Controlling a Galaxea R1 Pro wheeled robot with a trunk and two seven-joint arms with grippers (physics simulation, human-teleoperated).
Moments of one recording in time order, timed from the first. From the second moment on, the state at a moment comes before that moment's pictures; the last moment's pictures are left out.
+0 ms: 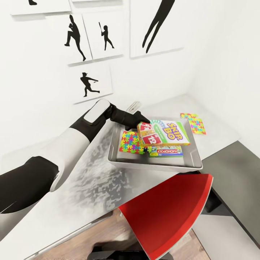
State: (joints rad) left arm -1.49 -0.14 -0.50 -0.62 1.55 1.03 0.33; right arm -0.21 -0.65 -0.79 -1.61 -0.96 1.04 0.37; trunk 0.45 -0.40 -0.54
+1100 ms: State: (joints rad) left arm -1.51 -0.14 -0.49 -0.59 1.55 1.03 0.33; right arm -0.21 -0.65 -0.79 -1.61 -0.96 1.04 0.37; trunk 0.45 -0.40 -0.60
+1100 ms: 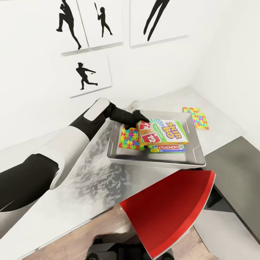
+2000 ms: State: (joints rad) left arm -1.54 -0.15 -0.50 -0.58 1.55 1.03 0.33; right arm -0.21 -0.65 -0.79 -1.61 -0.96 1.04 0.37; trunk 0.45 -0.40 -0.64
